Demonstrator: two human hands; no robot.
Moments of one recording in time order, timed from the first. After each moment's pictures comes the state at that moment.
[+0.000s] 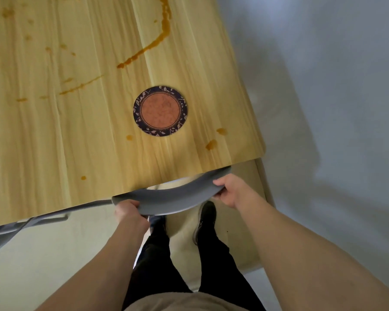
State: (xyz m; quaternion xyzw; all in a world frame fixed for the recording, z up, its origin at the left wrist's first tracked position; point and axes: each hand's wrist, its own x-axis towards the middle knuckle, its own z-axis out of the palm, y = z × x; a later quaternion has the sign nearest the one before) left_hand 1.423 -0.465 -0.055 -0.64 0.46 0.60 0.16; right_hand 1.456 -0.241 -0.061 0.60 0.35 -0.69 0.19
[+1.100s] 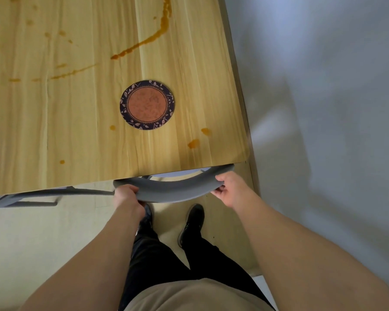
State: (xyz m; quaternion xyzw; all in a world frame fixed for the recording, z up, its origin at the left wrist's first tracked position) left_hand 1.439 -0.405 -0.071 -0.62 0.48 0.60 0.15; right_hand 1.472 -0.172 -0.056 0.60 0.36 -0.69 0.17
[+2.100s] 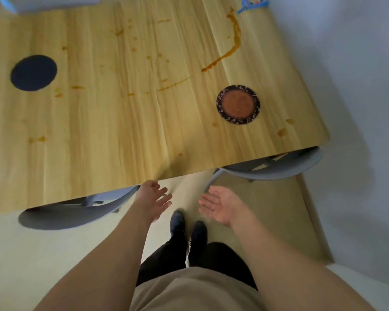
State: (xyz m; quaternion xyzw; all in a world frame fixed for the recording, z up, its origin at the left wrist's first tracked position) left_hand 1.406 -0.708 -0.036 -0.46 0.50 0.64 0.35; right_hand 1.480 -0.516 -0.031 0.54 0.30 -0.75 0.23
